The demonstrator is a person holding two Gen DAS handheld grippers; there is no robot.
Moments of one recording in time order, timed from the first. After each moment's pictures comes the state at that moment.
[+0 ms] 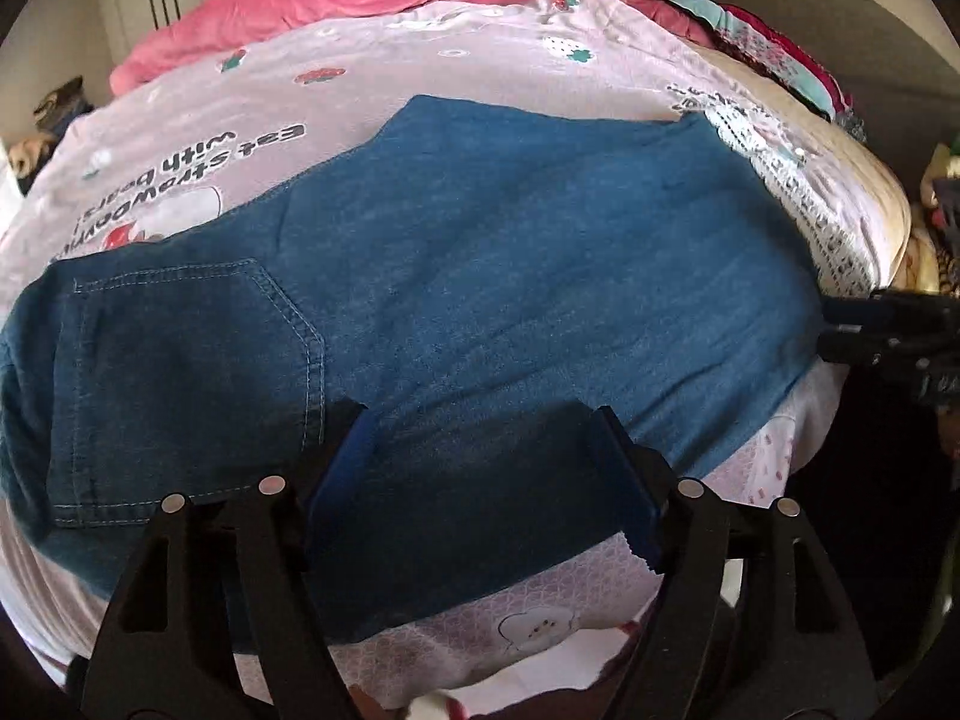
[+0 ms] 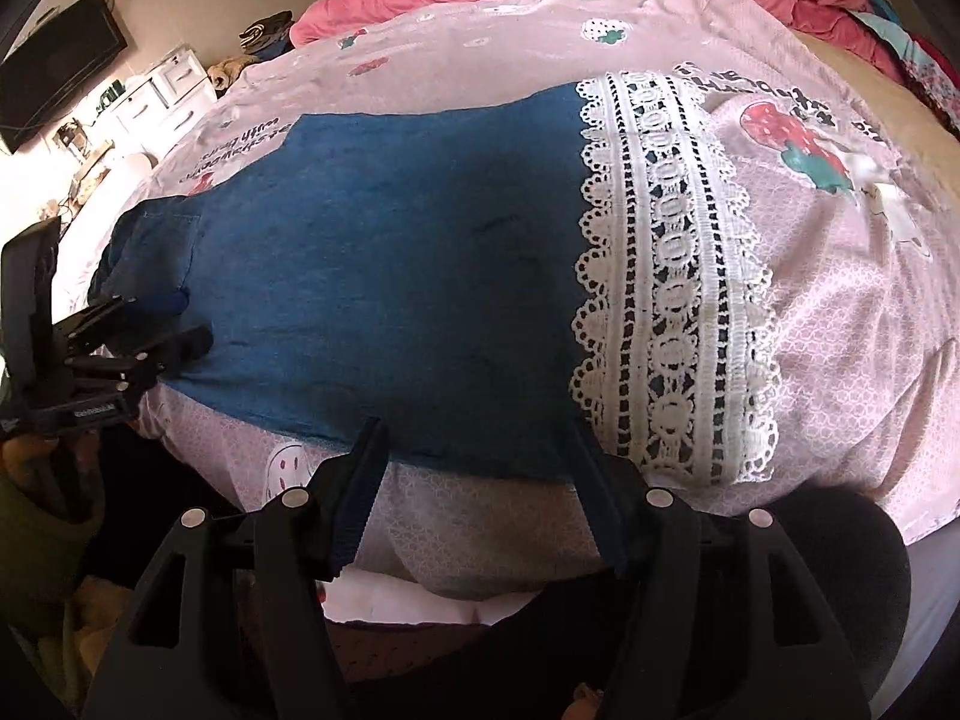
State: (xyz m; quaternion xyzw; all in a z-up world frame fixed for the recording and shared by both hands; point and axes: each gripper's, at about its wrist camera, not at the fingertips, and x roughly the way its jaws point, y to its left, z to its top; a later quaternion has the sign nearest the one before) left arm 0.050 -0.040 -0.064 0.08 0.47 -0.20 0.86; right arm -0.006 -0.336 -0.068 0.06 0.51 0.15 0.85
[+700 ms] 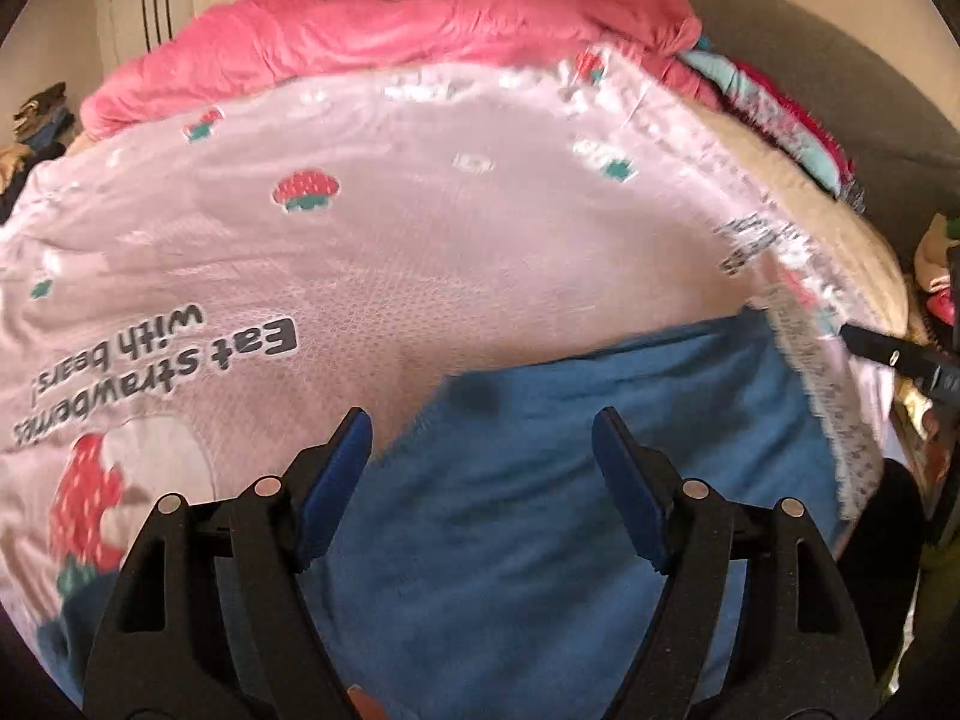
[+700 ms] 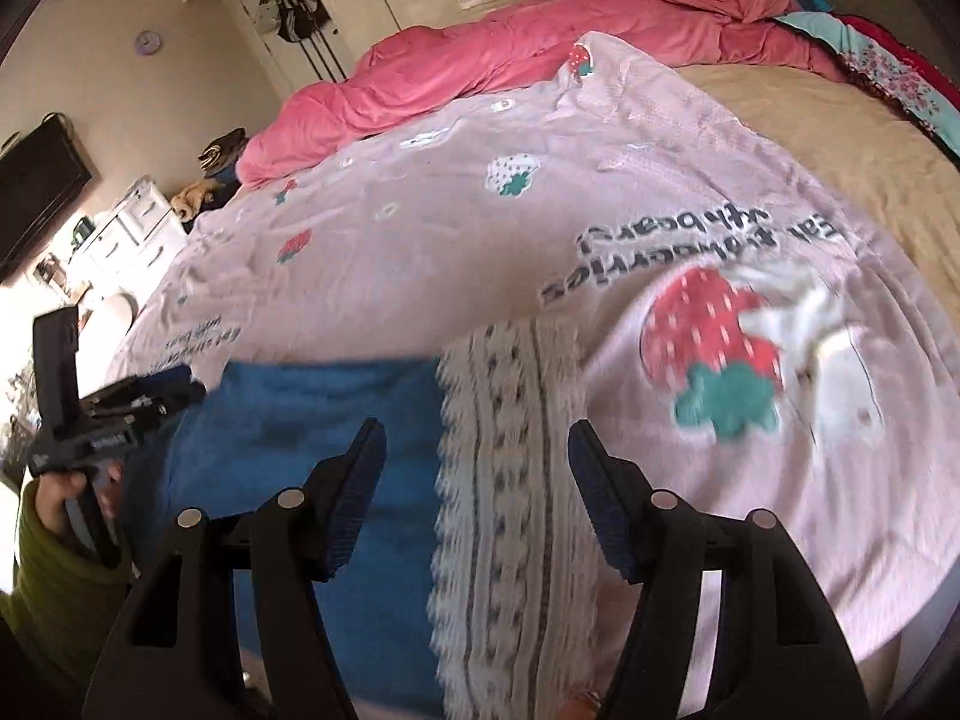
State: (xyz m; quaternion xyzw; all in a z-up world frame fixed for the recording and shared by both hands) left arm 0.194 -0.061 -0.023 0.05 0.45 -0.23 0.86; right arm 0.092 -0.406 -0.019 0.15 0.43 0.10 0.88
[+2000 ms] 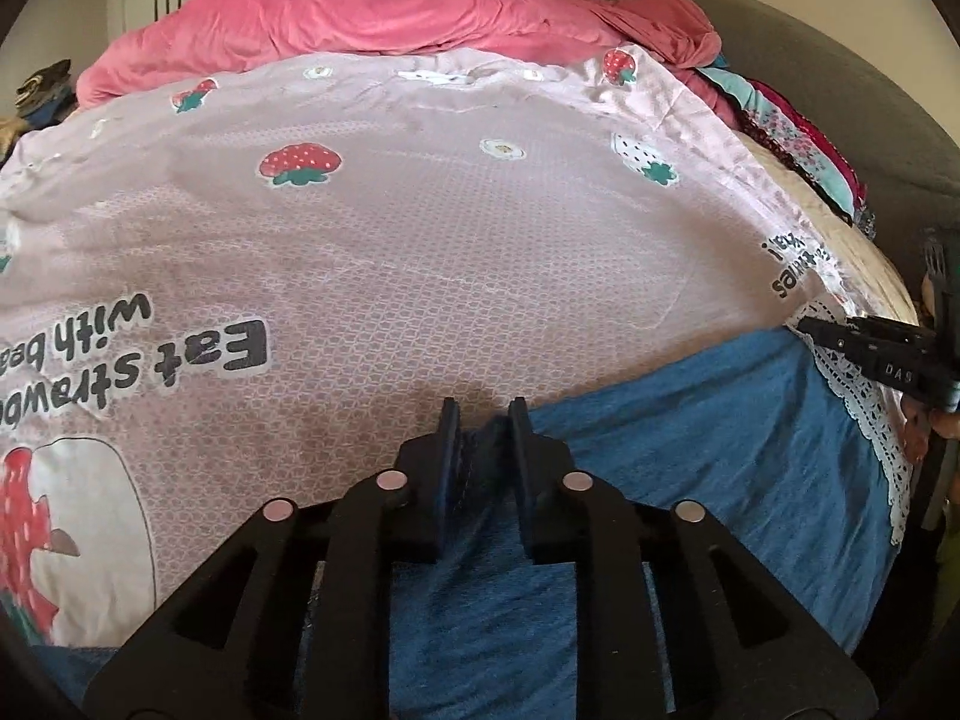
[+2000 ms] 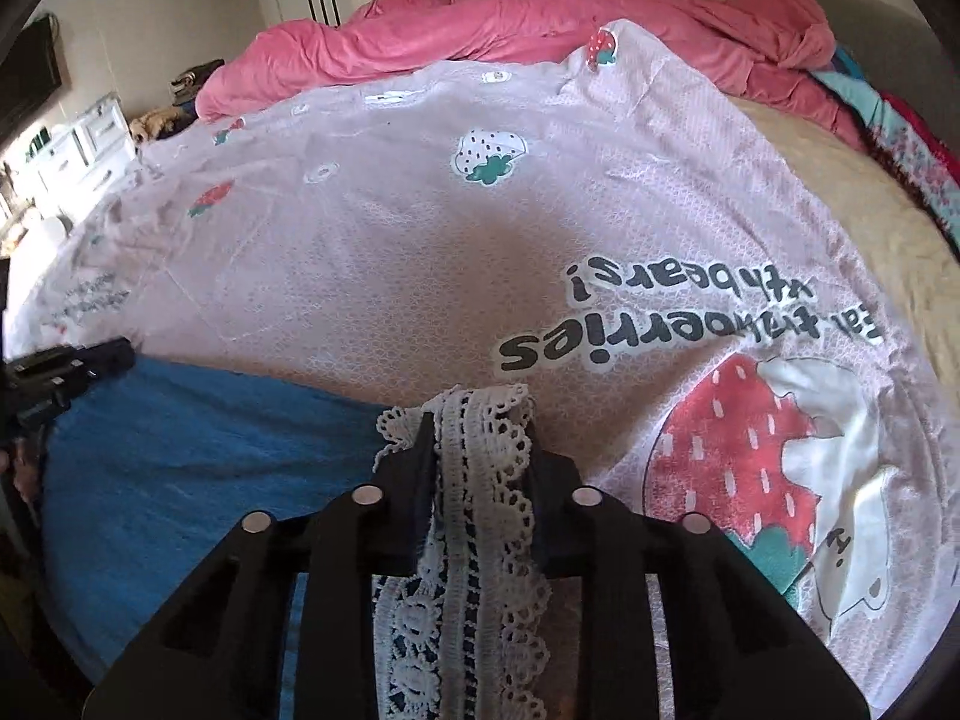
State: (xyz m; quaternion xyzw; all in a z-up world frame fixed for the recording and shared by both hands) left arm 0.223 -0.055 -0.064 0.02 0.43 -0.23 0.87; right arm 0.164 -0.386 -0.065 0.02 0.45 0.06 0.89
